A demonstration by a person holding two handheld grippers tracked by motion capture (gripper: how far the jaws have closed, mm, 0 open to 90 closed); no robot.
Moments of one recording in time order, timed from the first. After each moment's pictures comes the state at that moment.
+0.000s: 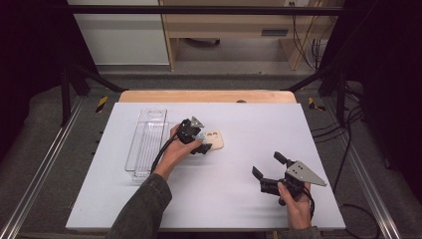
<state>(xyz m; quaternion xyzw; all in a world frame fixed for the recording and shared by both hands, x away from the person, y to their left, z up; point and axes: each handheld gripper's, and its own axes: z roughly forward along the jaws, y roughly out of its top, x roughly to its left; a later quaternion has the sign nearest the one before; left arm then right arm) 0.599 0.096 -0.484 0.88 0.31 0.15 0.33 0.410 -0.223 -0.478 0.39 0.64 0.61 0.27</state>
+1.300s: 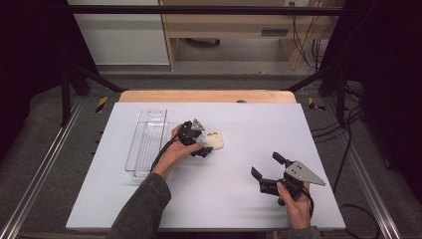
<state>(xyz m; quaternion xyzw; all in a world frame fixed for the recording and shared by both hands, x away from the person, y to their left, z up) 0.600 0.096 -0.495 0.89 0.27 0.14 0.34 0.411 -0.221 -0.479 0.39 0.64 0.61 0.26</state>
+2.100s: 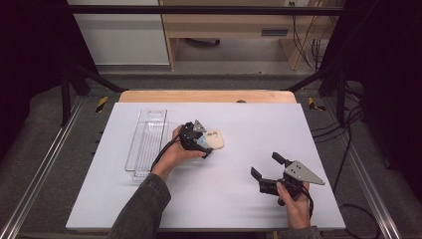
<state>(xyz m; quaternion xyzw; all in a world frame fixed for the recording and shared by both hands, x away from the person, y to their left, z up) 0.596 0.092 -0.495 0.90 0.27 0.16 0.32 0.411 -0.220 -0.479 0.39 0.64 0.61 0.26</state>
